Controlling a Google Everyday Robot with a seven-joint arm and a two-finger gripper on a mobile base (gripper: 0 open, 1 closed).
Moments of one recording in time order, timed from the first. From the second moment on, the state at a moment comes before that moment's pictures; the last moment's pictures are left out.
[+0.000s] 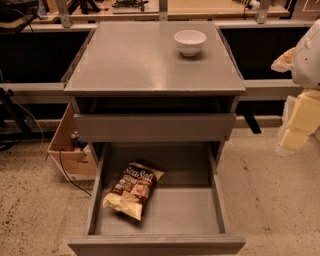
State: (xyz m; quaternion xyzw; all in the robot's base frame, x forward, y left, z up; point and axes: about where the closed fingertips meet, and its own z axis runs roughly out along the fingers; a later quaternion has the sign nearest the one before) arm 0.438 -0.217 0.976 -0.60 0.78 -0.03 0.16
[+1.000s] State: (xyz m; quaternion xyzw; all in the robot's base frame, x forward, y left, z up) arm 0.474 -0.194 0.917 -0.63 0.76 0.02 0.18
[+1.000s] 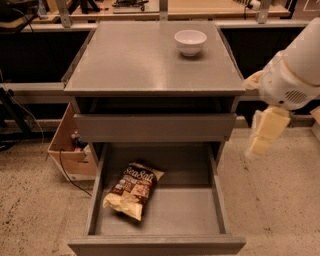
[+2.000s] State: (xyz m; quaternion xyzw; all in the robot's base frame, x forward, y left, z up) arm 0.521 -0.124 0.734 -0.63 0.75 0.12 0.16
